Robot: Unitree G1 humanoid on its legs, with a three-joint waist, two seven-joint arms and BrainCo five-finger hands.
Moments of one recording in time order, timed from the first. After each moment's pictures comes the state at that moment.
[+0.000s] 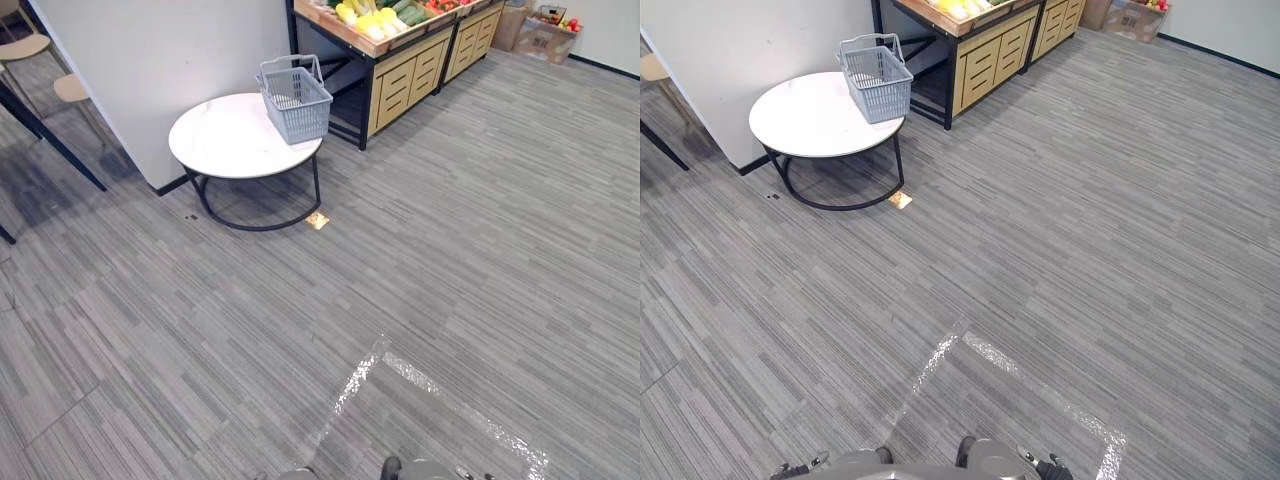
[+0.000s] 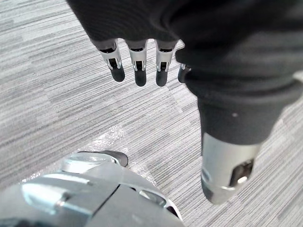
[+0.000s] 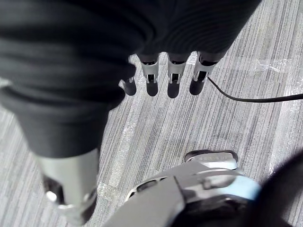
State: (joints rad) left arm 0.14 0.14 0.08 1.10 -0.35 -0.01 0.29; right arm 0.14 -0.09 -0.14 1.13 0.22 -0.07 -0.04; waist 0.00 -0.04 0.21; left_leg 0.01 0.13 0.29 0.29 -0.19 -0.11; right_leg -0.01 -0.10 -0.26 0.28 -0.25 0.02
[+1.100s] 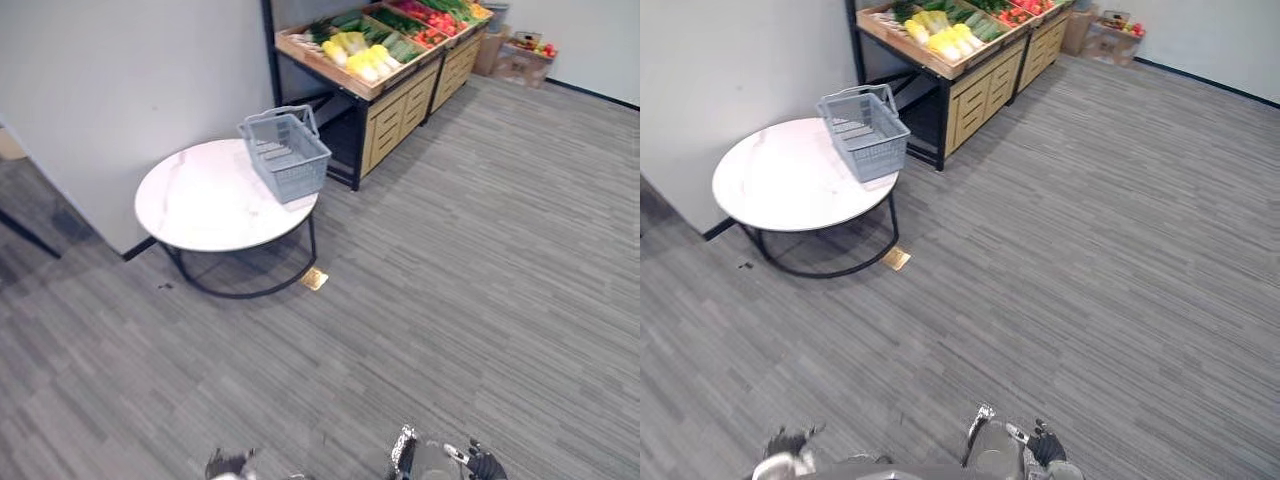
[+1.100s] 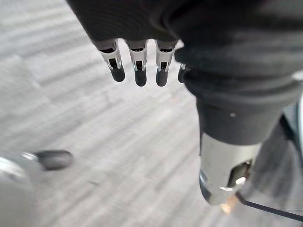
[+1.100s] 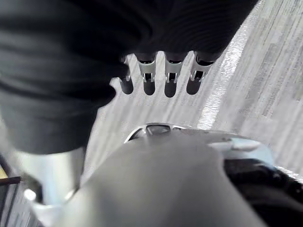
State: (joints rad) left arm 0.06 0.11 0.17 0.96 -0.23 -0.07 0.31; right arm 0.13 -0.12 -0.06 1.04 0.11 -0.15 0.01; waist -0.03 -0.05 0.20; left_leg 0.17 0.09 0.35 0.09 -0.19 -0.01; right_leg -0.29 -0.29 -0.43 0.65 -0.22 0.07
